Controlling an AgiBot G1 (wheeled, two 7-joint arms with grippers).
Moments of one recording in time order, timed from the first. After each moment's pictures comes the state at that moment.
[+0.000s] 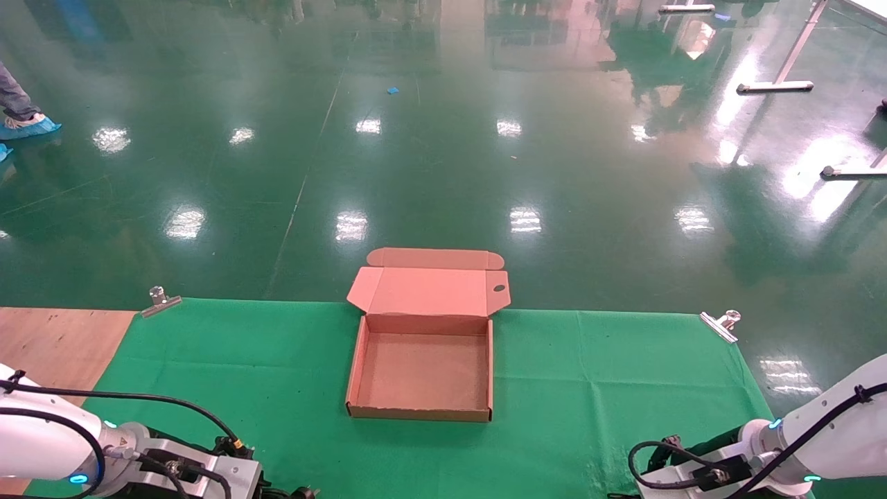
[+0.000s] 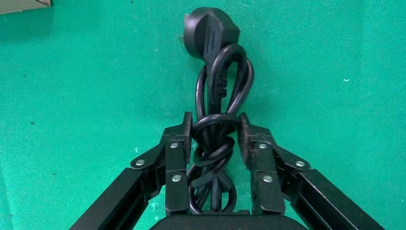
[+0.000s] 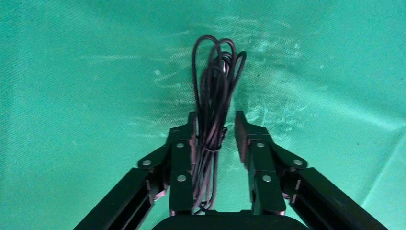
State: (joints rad) left arm -1.48 1.05 0.72 -0.31 1.86 1.25 0.57; right arm 1.47 -1.04 -0.84 0.50 -1.91 -1.21 -0.51
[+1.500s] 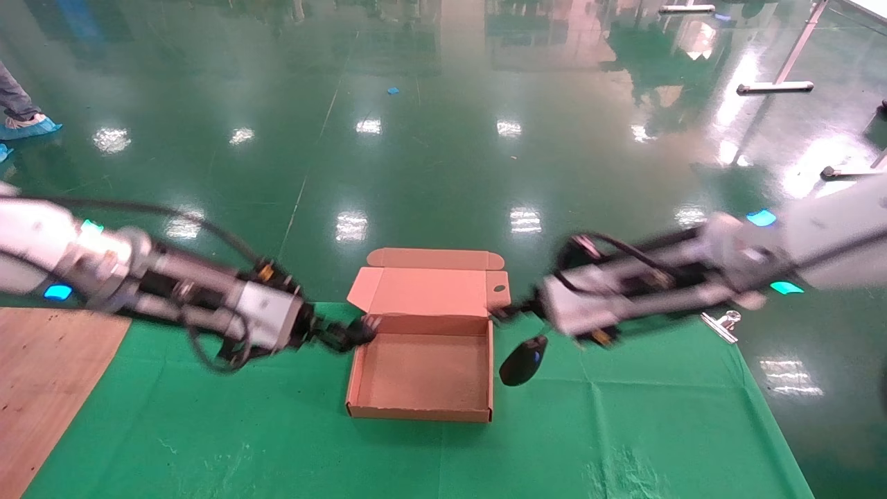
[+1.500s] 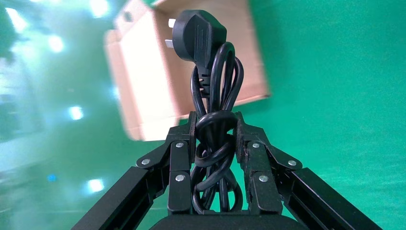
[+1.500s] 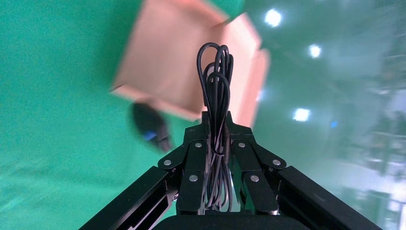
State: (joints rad) left arm -1.75 1.00 0.69 -0.93 1.85 1.47 0.22; right arm 1.71 -1.00 -0.71 1.08 -1.78 -1.33 -0.12
